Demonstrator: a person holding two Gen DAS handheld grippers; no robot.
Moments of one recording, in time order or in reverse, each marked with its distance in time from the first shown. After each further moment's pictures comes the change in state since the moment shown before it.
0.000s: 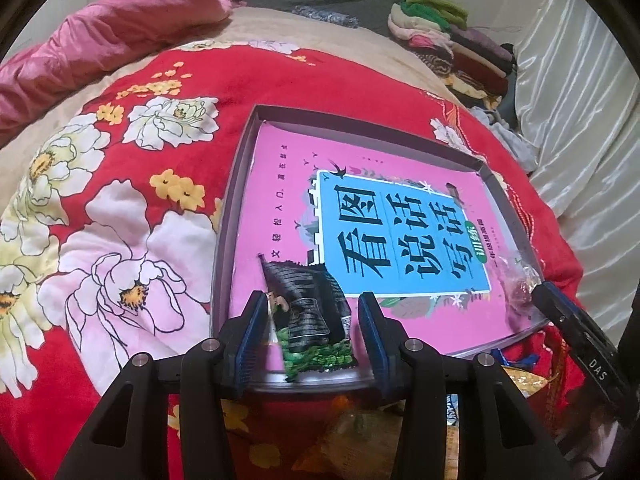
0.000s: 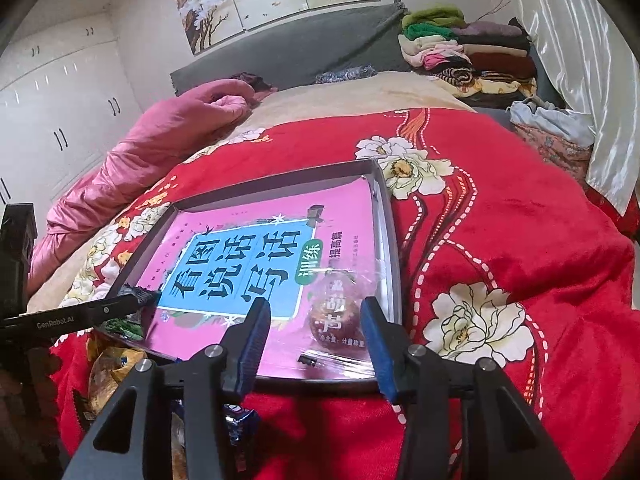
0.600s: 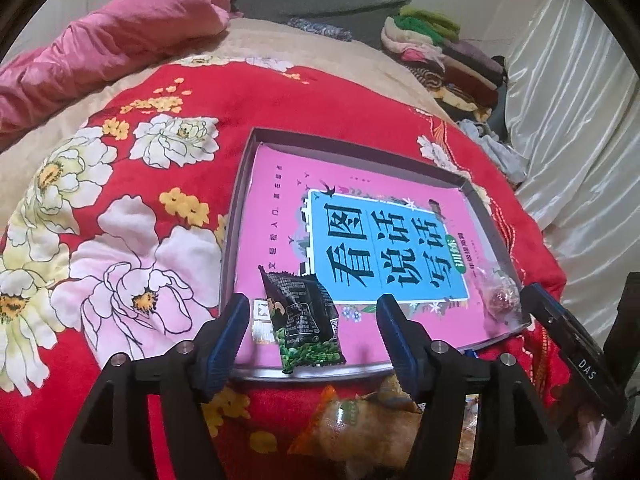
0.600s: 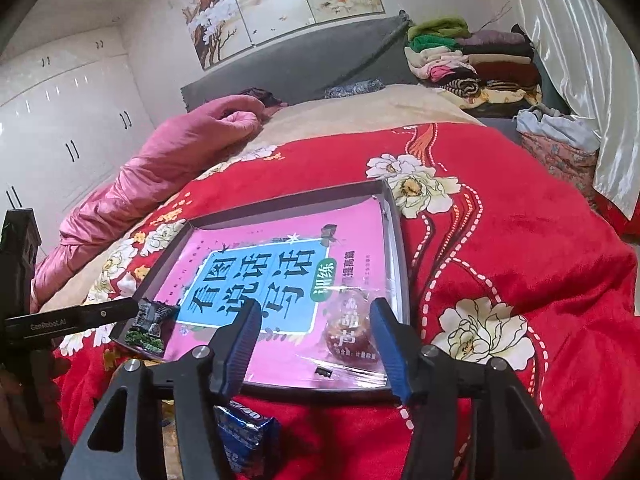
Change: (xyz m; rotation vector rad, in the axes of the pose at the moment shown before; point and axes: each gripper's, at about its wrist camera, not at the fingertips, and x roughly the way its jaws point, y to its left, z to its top) left arm -0.025 0.001 0.003 -0.008 -0.047 -0.035; right arm -0.013 0.003 0.005 0.004 -0.057 0.046
